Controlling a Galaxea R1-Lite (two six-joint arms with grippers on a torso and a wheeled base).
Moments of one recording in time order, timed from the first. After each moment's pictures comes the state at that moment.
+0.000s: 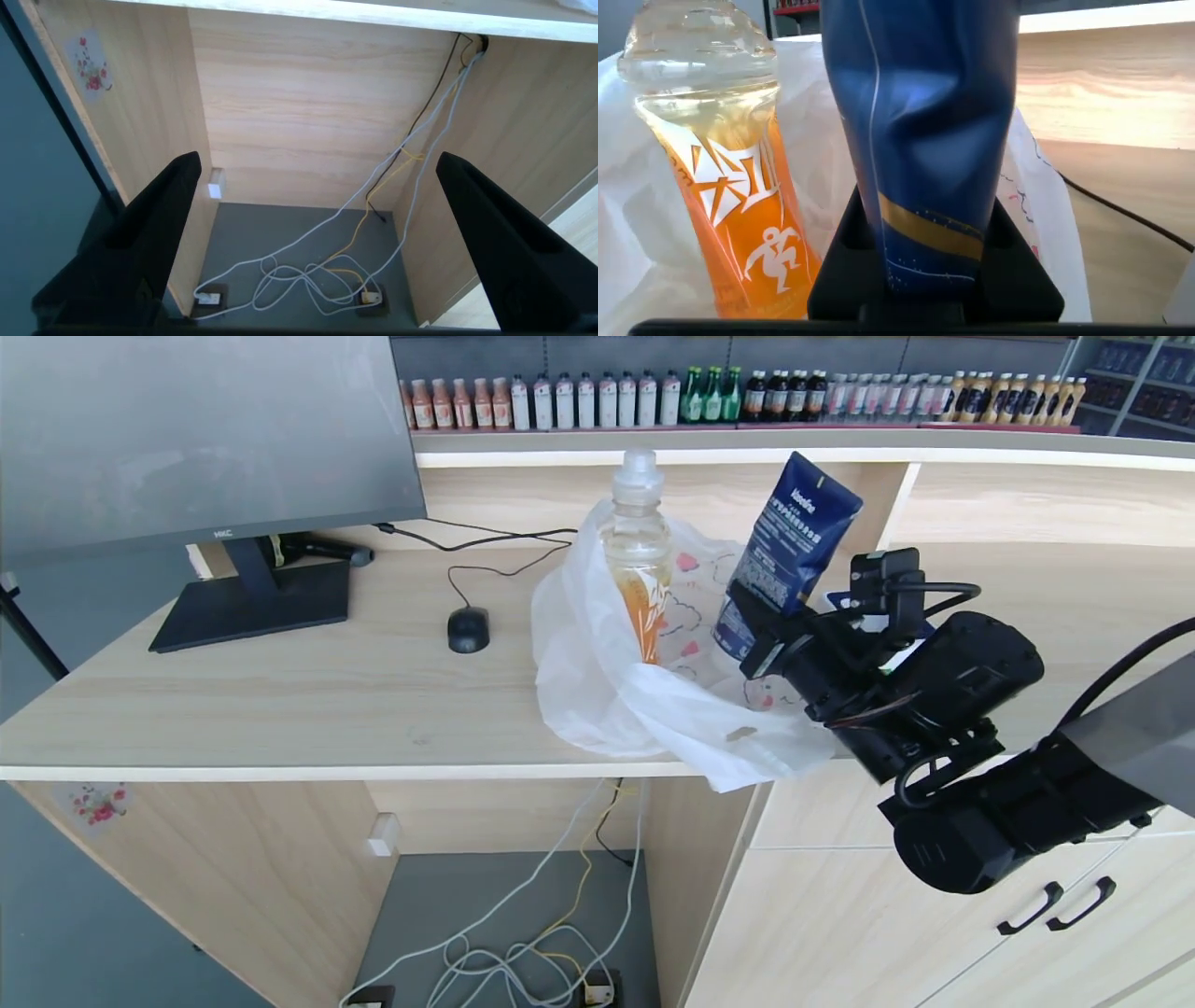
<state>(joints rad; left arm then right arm) 0.00 0.00 0.00 0.00 0.00 0.00 0.43 2.05 -0.92 -1.57 0.04 0.01</state>
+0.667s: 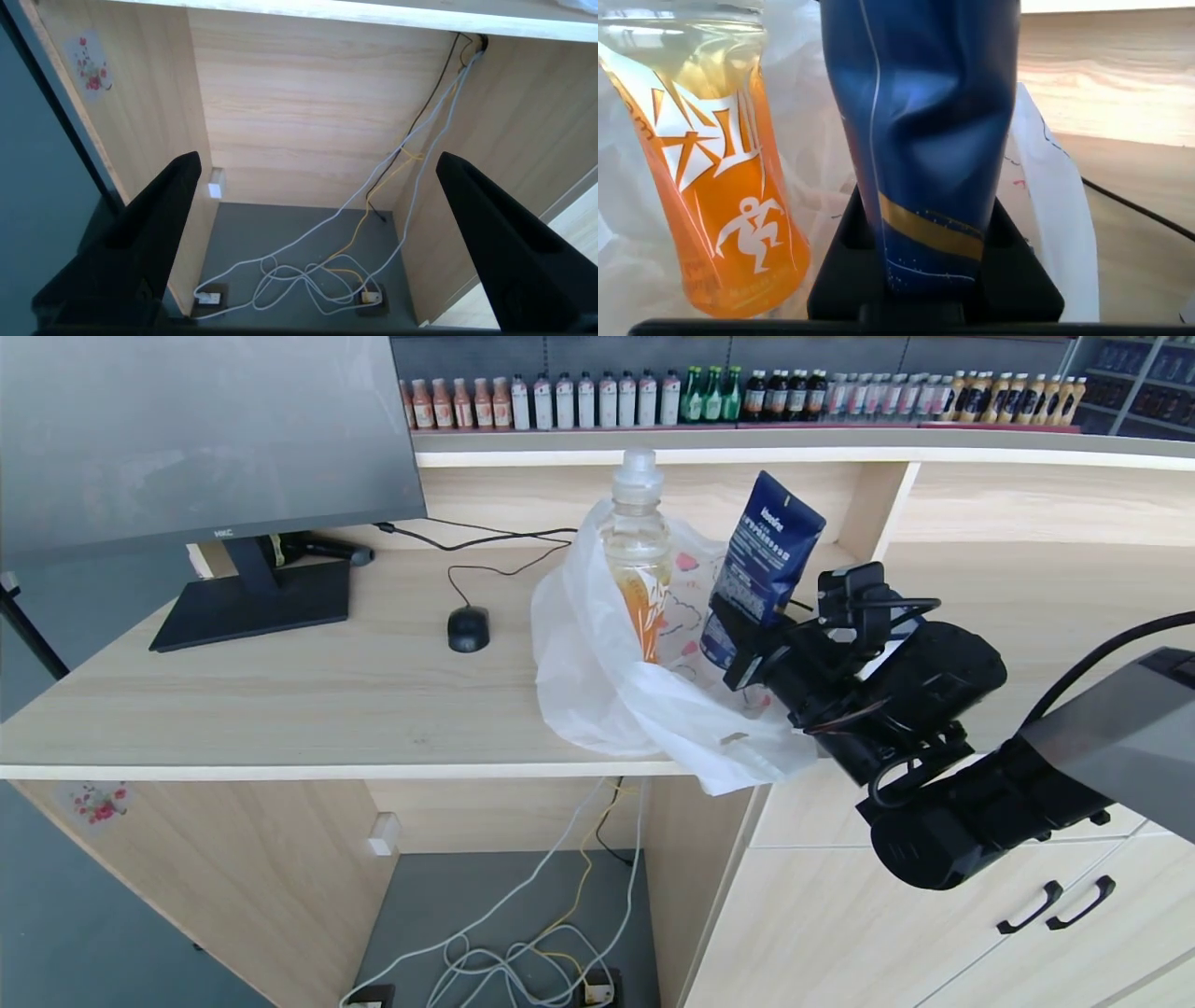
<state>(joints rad) 0.00 0.00 0.00 0.00 0.00 0.00 0.44 2.10 -0.95 -1.57 0.08 -0.05</state>
